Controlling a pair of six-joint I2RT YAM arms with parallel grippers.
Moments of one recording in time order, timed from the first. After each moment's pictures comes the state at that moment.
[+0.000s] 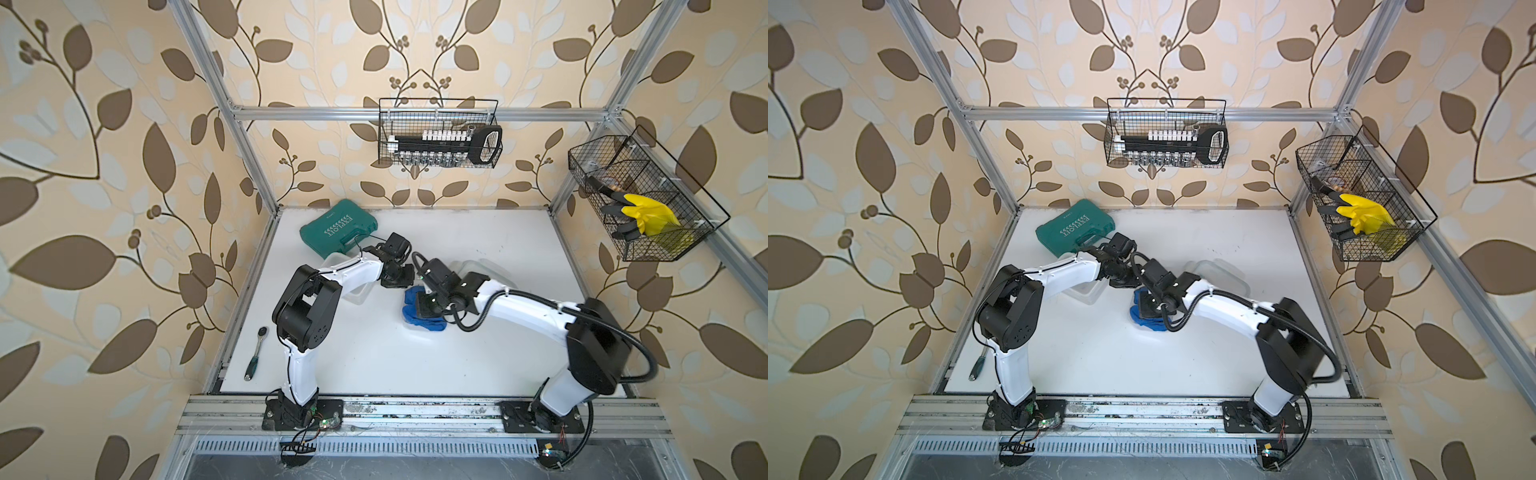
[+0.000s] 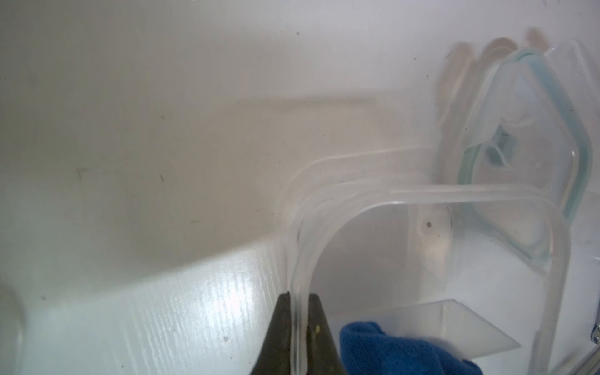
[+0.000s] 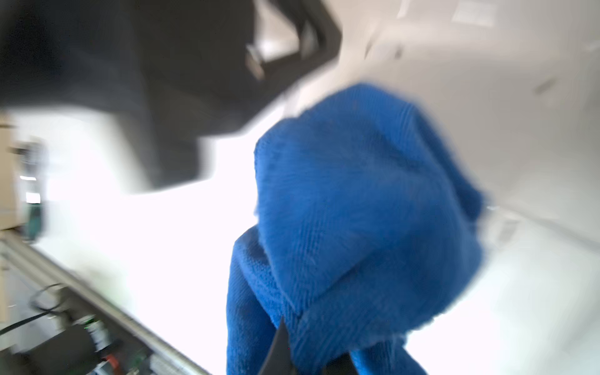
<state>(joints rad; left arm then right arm) -0.54 1.93 1.38 -0.51 0.20 -0.50 0.77 1.58 1.17 -0.61 -0.03 0.70</state>
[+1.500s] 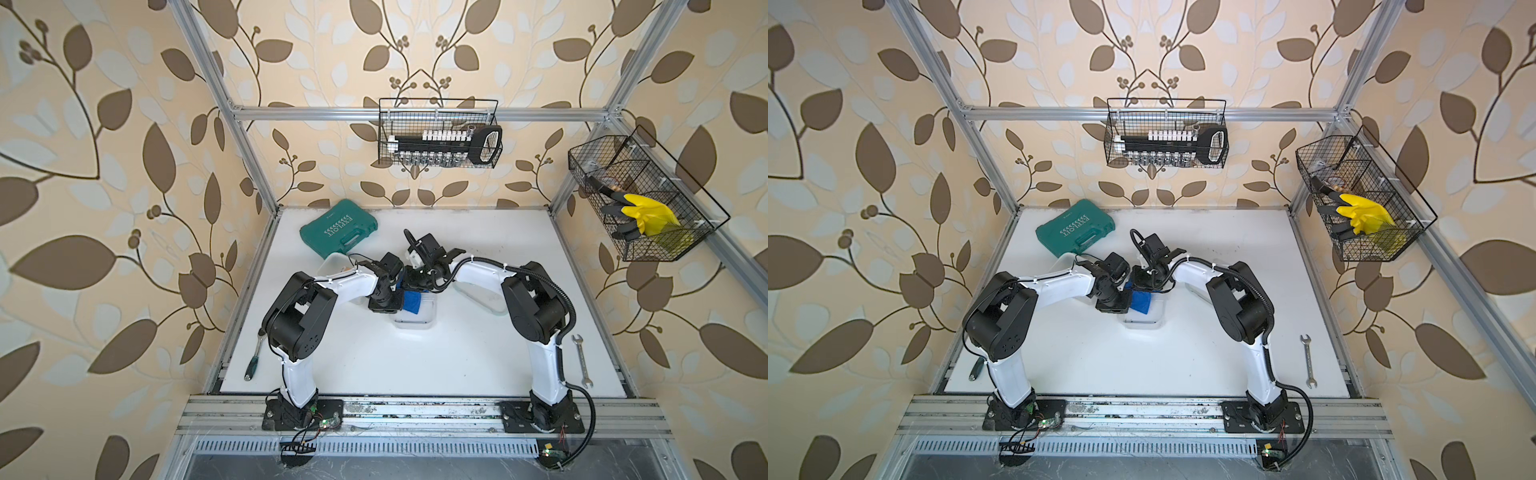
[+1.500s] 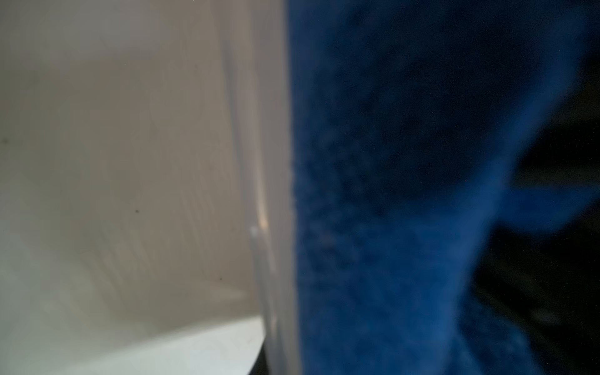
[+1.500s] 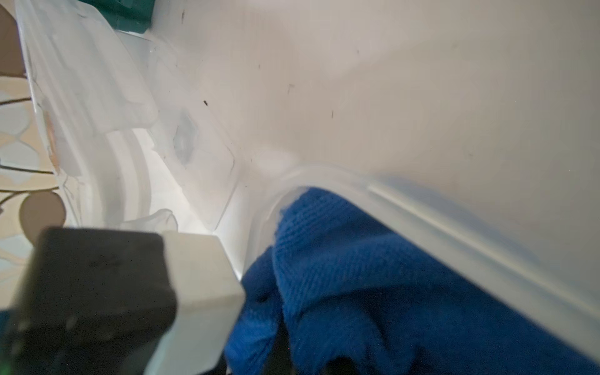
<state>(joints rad) -0.57 1.84 1.15 -0.63 0.20 -0.48 0.61 2.10 1.47 -0.40 -0.39 0.66</state>
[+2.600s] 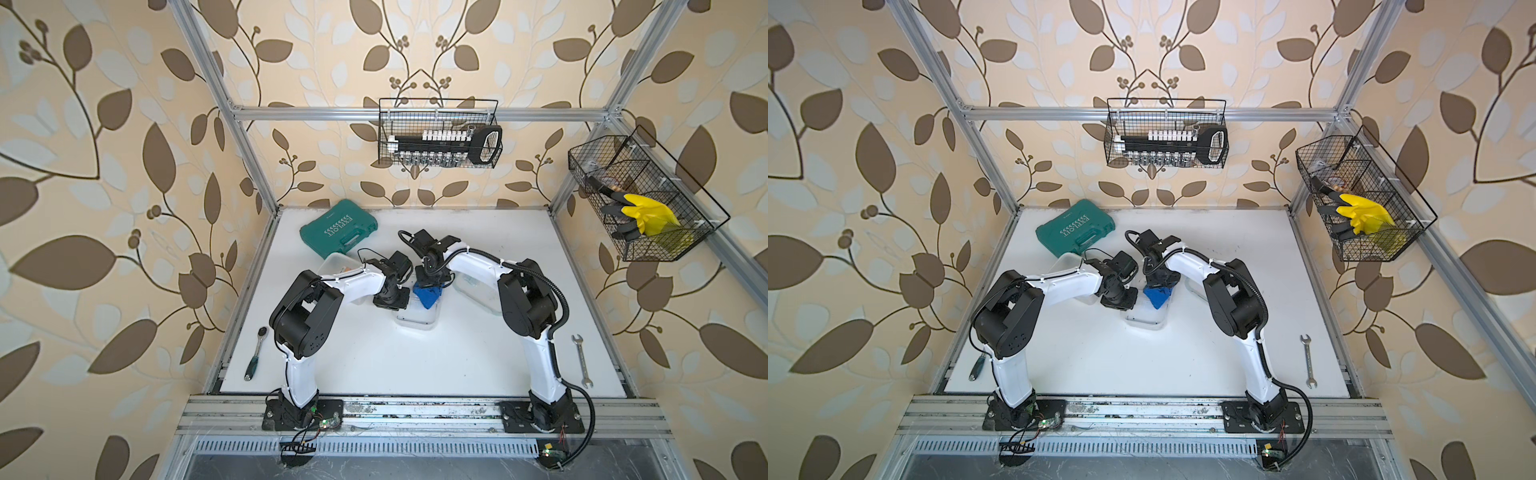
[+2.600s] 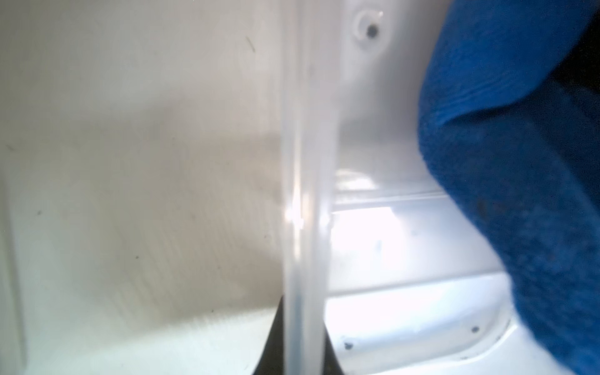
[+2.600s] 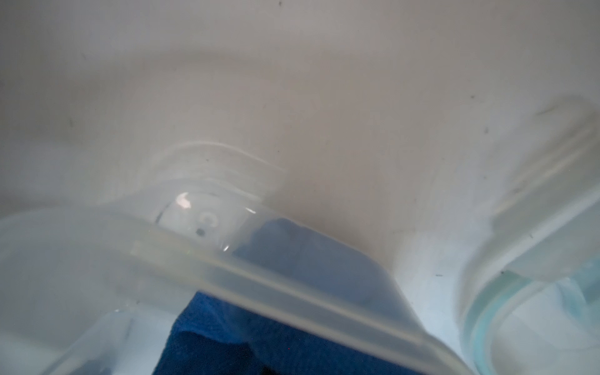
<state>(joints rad) -0.60 1.89 1.23 -0.65 0.09 -0.40 0.59 2.19 1.72 -0.92 0.10 0.43</state>
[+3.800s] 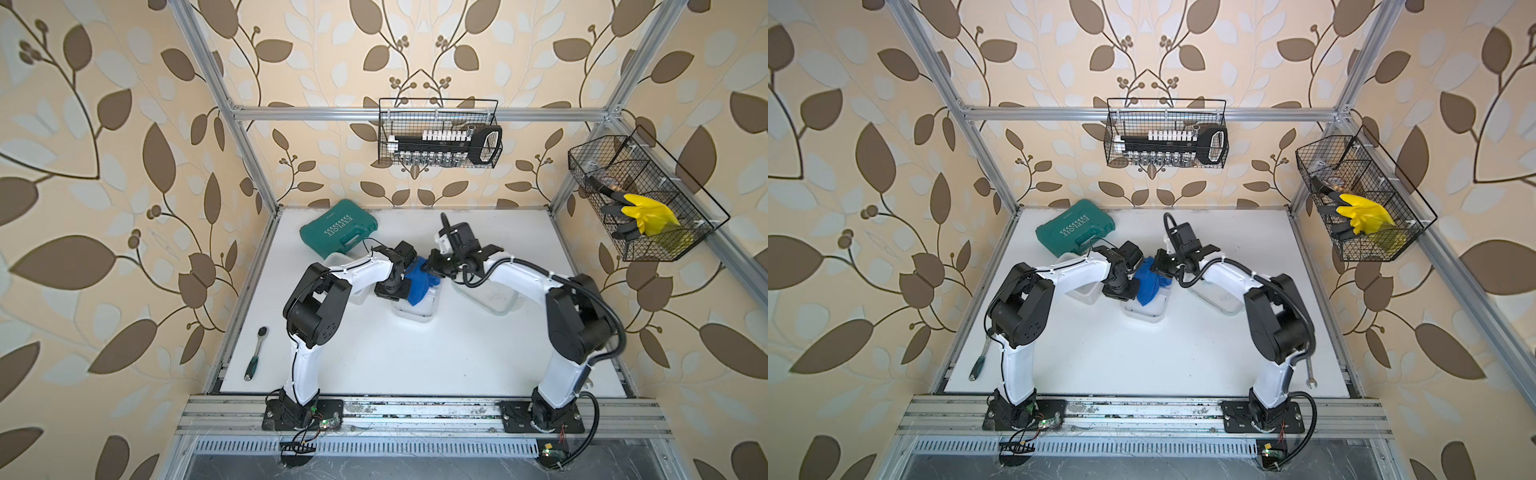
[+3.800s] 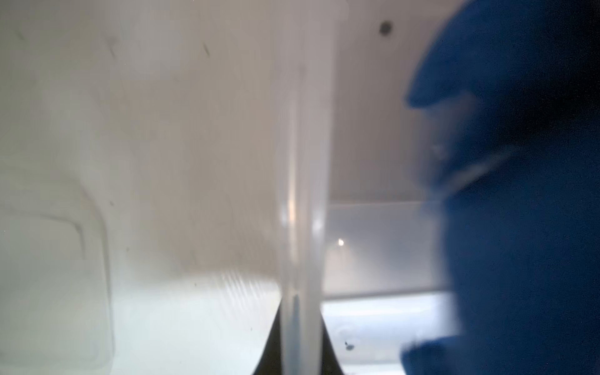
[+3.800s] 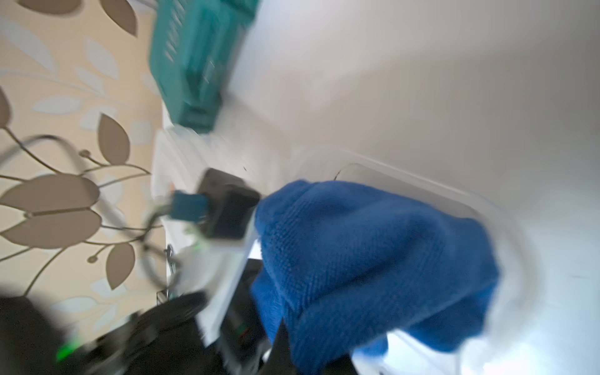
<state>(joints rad) -0.57 2.03 1.48 -0.82 0.02 -0.39 0.43 1.74 1.29 -0.35 -0.34 0.70</state>
